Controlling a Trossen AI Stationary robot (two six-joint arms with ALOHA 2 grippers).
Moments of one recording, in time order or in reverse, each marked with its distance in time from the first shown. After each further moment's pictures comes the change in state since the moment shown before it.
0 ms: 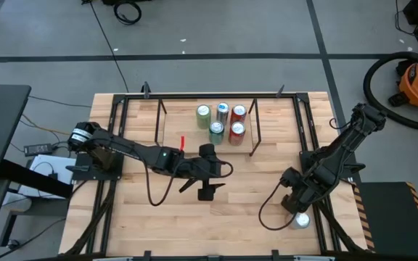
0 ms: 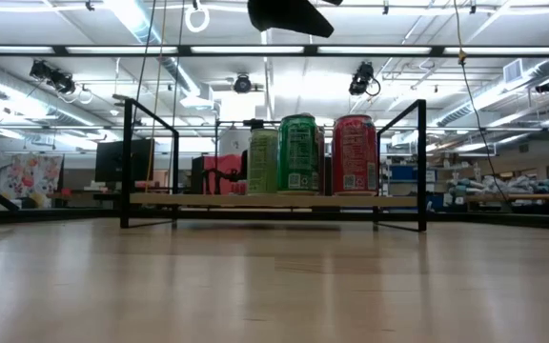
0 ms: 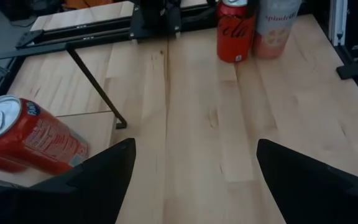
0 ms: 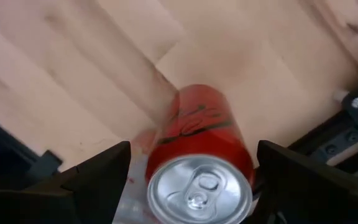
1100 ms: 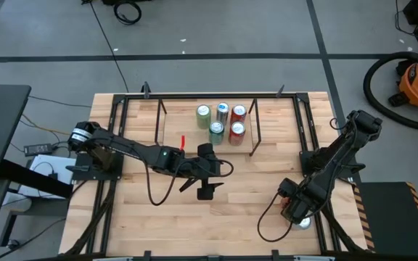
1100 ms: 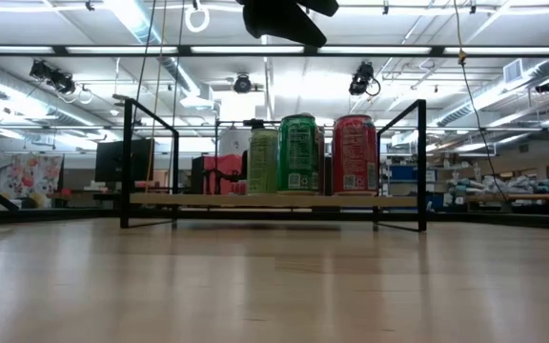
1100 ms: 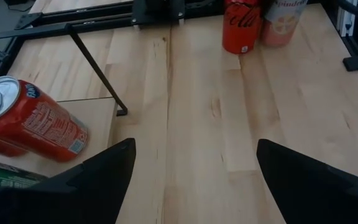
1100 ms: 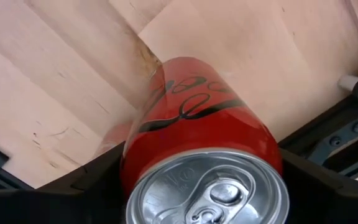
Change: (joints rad) left arm 0.010 0.000 0.000 -0.043 0.001 -0.035; right arm 0.039 0.170 0.000 0.037 -0.048 -0.030
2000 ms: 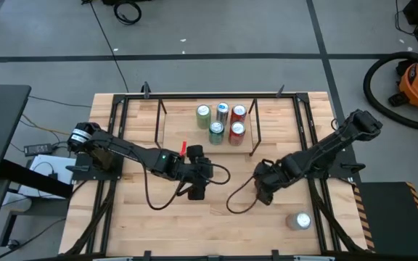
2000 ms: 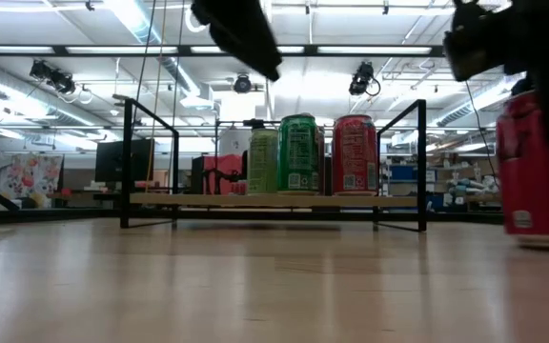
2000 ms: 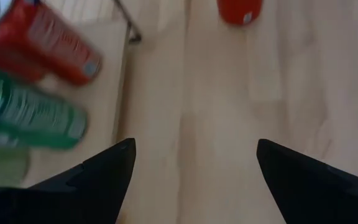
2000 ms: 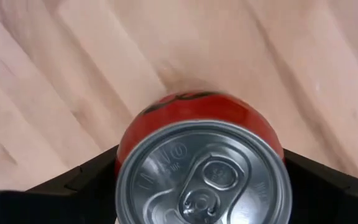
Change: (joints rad) left arm -0.033 0.000 0.000 -0.272 -0.079 -0.091; right arm -0.390 0.001 -0.001 0.201 0.119 -0.501
